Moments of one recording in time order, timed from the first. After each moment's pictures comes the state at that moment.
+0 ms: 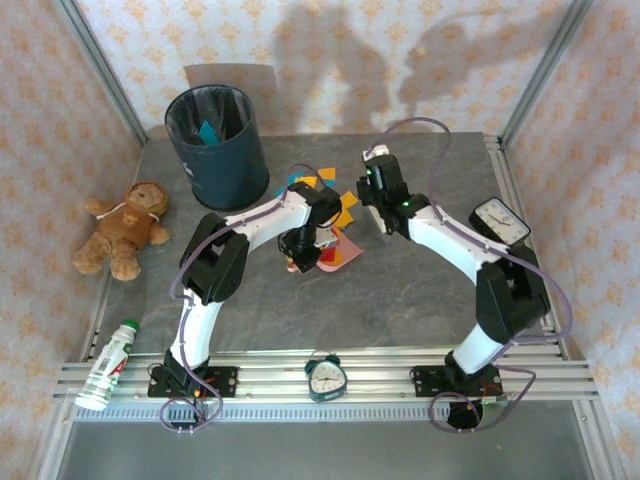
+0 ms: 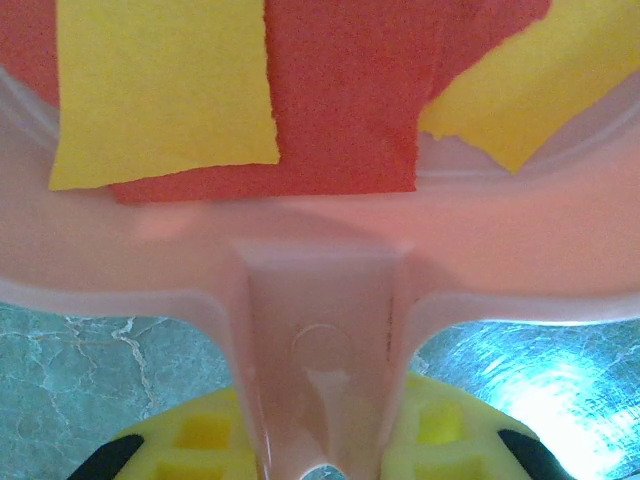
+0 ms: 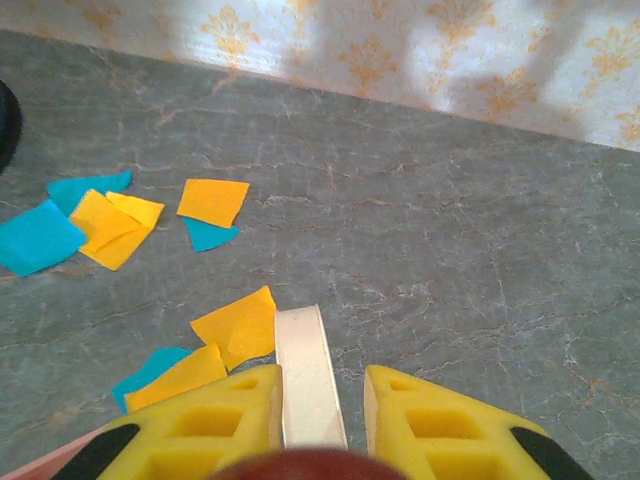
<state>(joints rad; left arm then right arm) -0.63 2.12 1.70 -1.31 0.00 0.16 0.51 1.65 1.22 -0.17 0.32 0.09</state>
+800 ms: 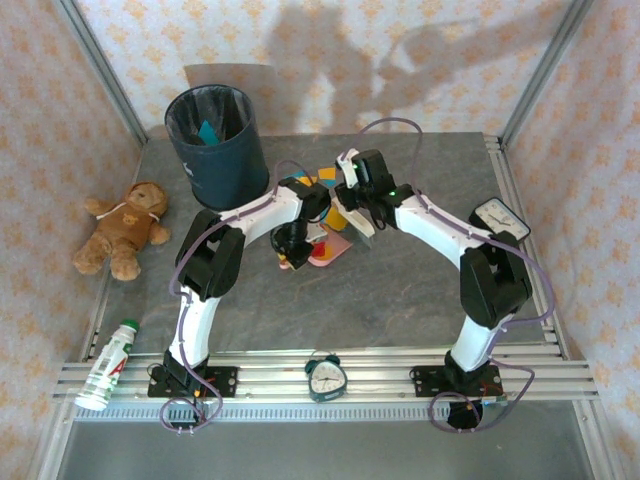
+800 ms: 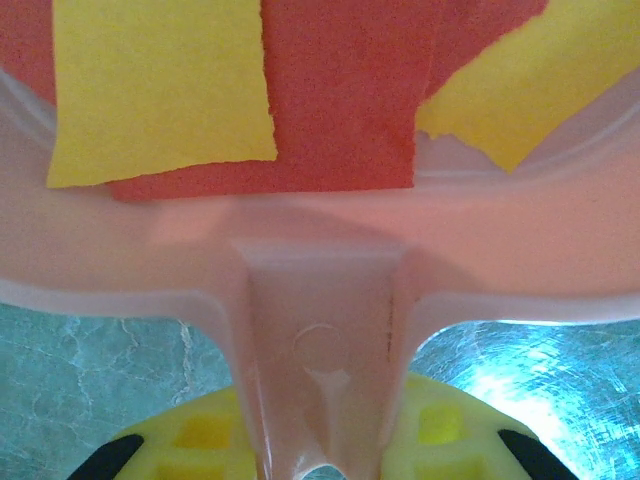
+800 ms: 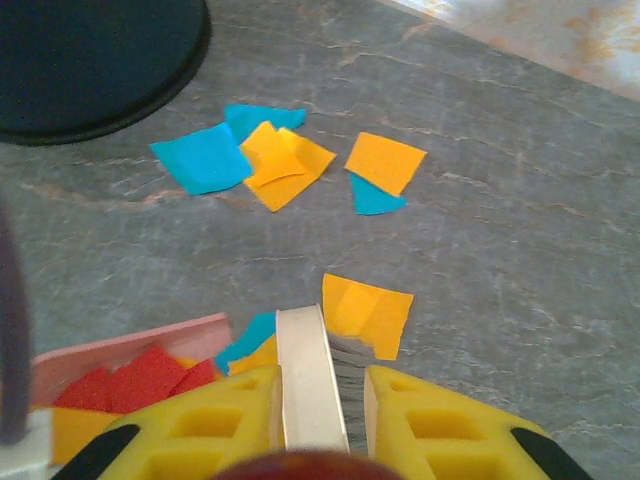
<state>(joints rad) -0.56 2.13 1.70 -1.31 0.00 0.13 0.53 1.74 1.34 -0.29 0.01 -0.03</state>
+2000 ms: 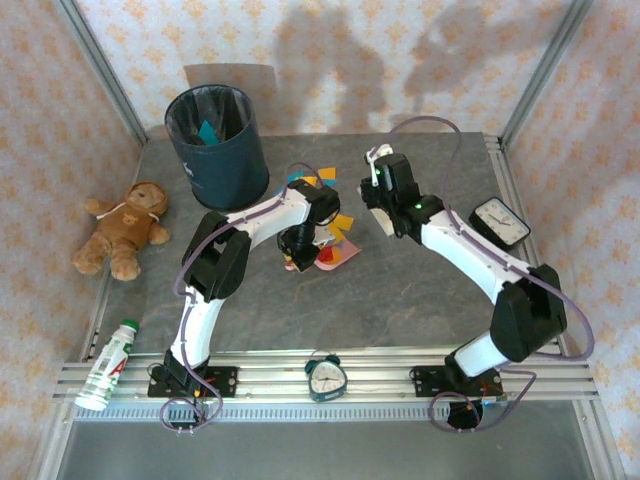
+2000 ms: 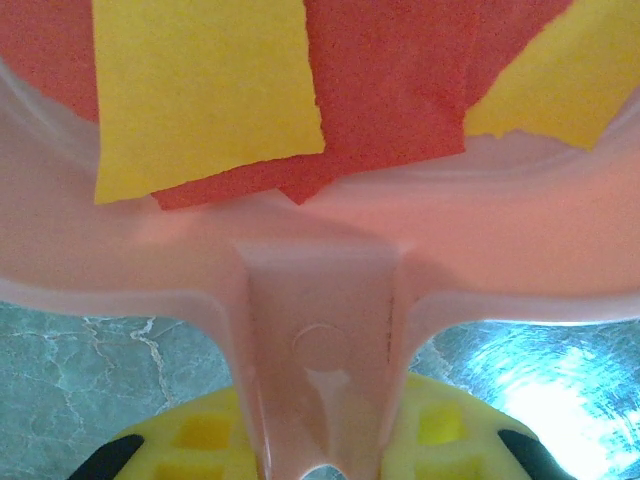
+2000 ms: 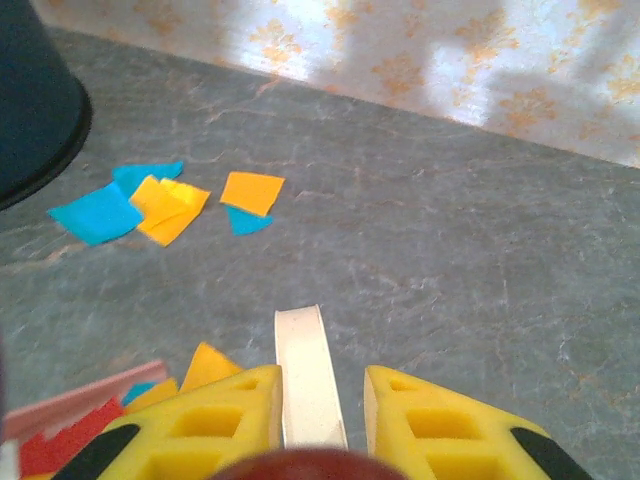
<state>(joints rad) -0.61 2.15 1.73 -1.33 -0.01 0.17 0.51 1.52 1.20 -0.26 0.25 0.05</state>
